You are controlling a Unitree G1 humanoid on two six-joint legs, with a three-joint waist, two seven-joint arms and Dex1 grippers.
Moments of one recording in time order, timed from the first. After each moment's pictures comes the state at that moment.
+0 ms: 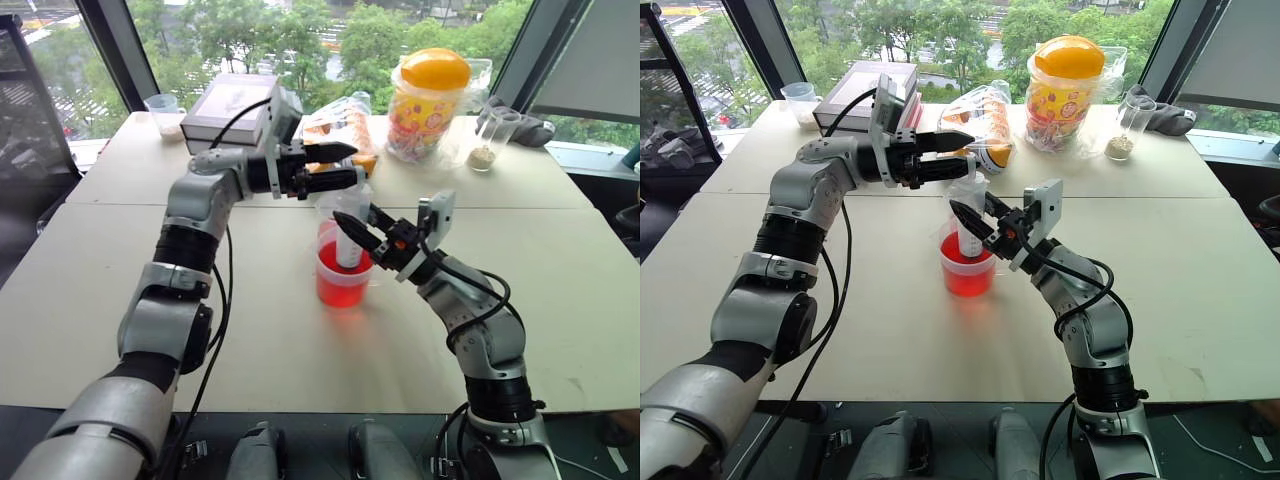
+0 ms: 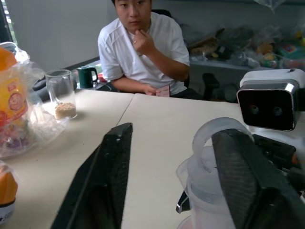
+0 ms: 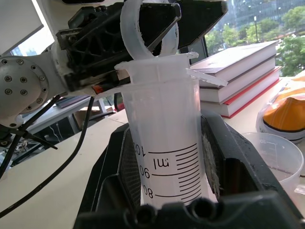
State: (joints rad) left arm -1.15 0.30 -0.03 0.59 -0.40 0.37 -1.28; right arm -0.41 -0.20 -0.01 -0.26 0.43 0.40 0.60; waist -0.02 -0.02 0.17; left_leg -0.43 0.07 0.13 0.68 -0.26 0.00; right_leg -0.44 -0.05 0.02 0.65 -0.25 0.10
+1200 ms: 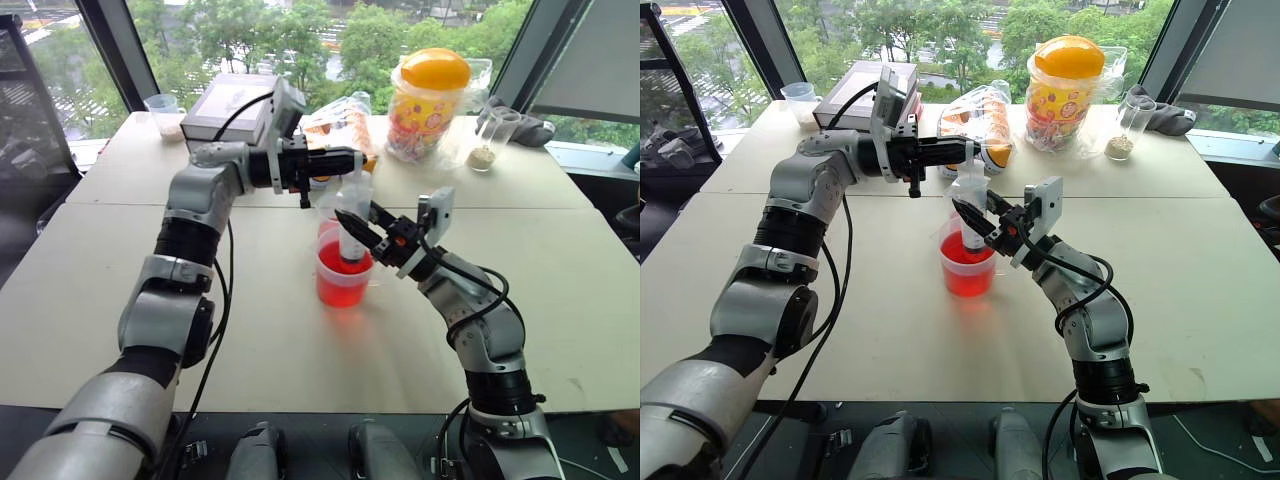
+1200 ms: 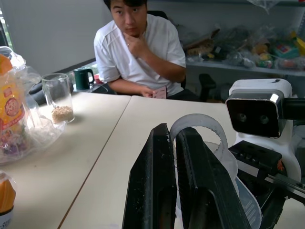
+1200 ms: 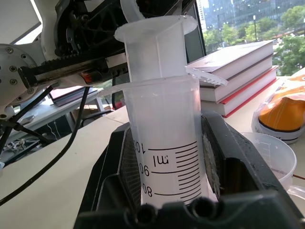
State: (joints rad) left arm -1.20 0.31 -0.02 0.64 -0.40 0.36 -1.27; right arm -0.43 -0.22 -0.01 -0.21 0.43 0.38 0.61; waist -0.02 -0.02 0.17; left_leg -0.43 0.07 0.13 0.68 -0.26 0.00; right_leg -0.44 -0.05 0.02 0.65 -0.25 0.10
